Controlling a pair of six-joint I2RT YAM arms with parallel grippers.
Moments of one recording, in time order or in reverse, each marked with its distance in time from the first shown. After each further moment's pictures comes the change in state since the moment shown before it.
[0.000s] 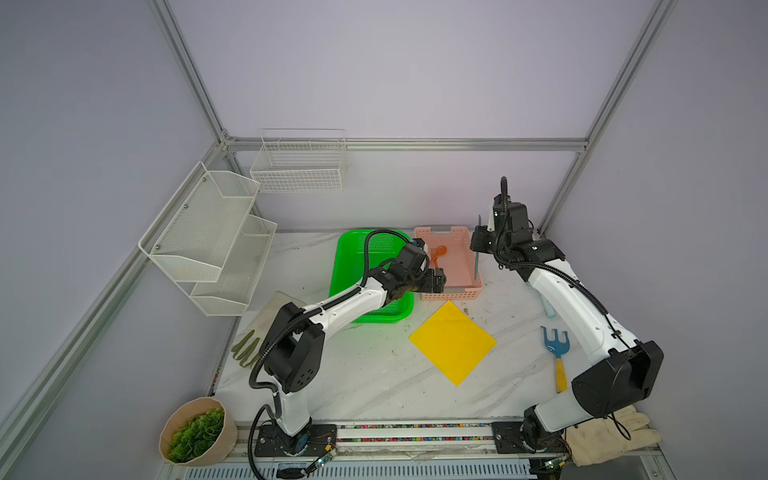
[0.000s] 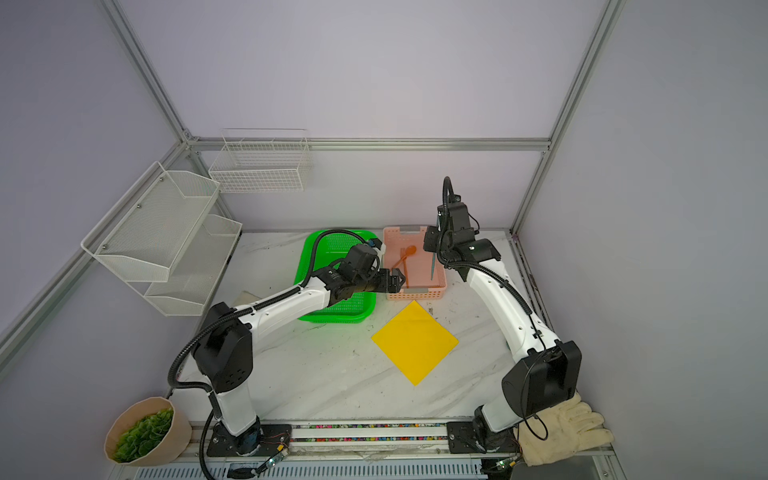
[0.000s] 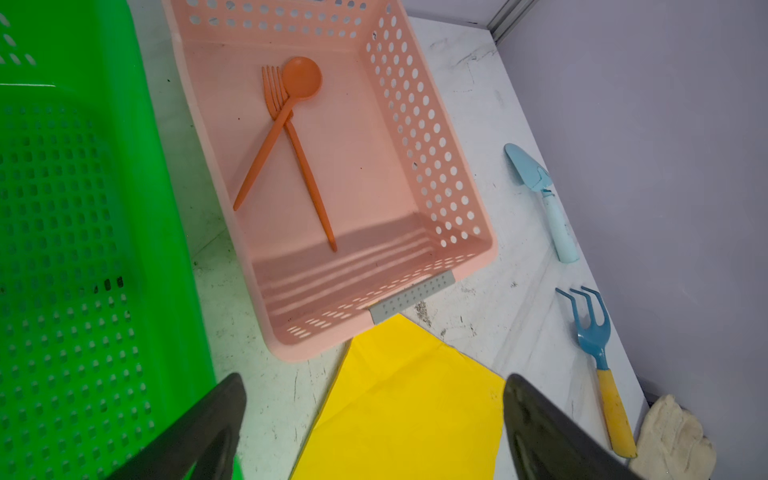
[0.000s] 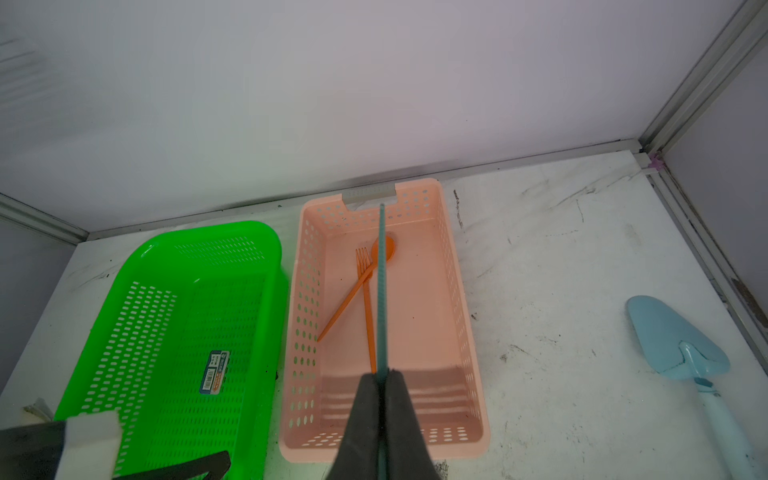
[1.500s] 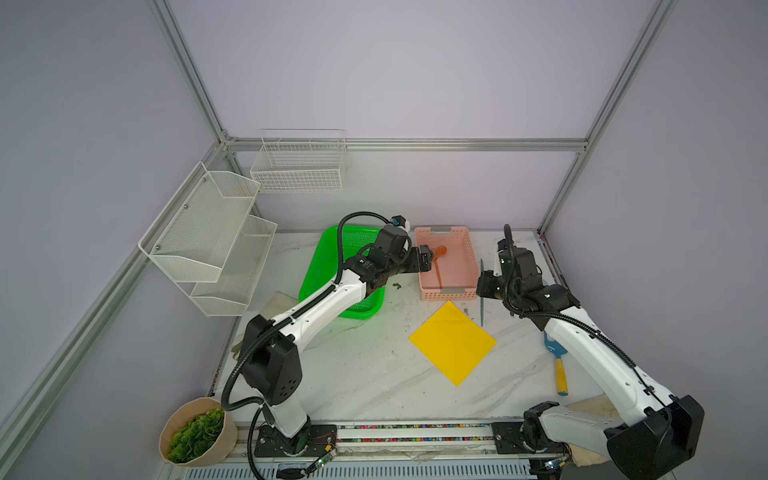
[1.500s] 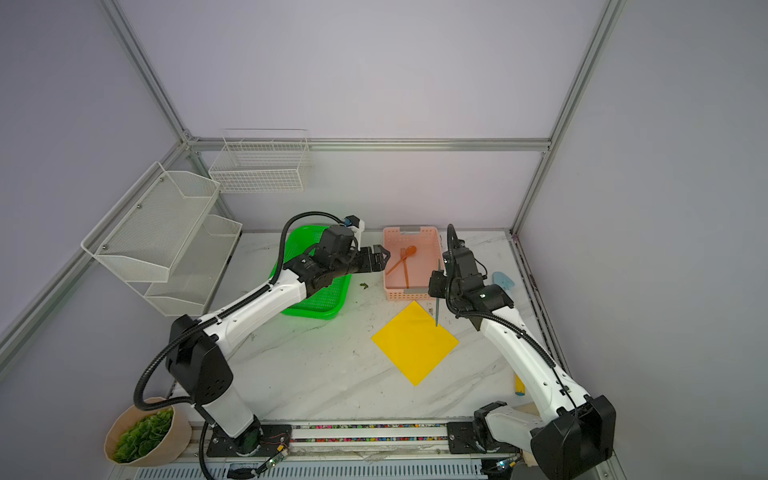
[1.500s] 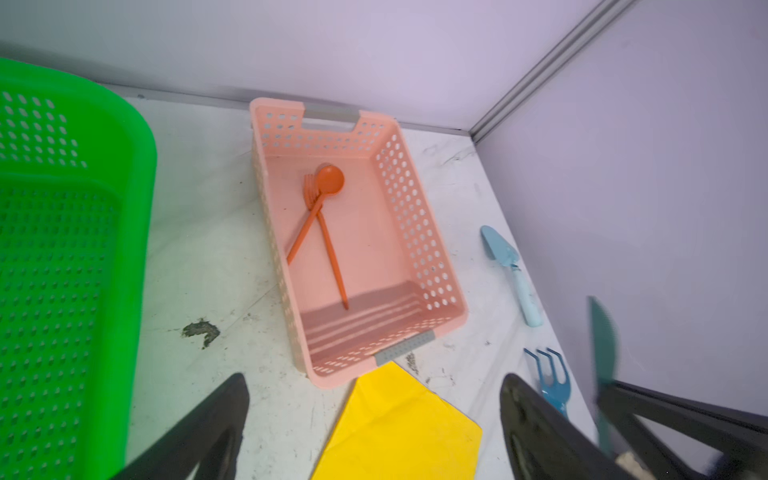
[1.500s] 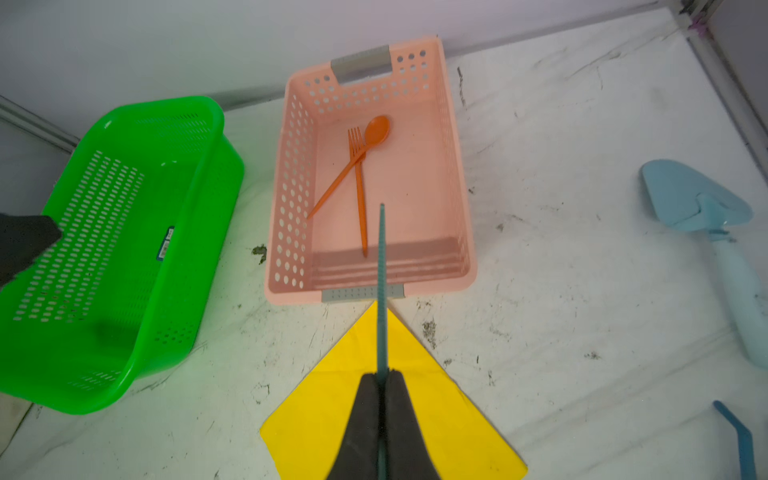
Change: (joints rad) left arm 0.049 -0.235 -0.043 -0.004 -0.031 -0.009; right arm 0.076 -0.333 -0.475 -0.013 -0.052 0.072
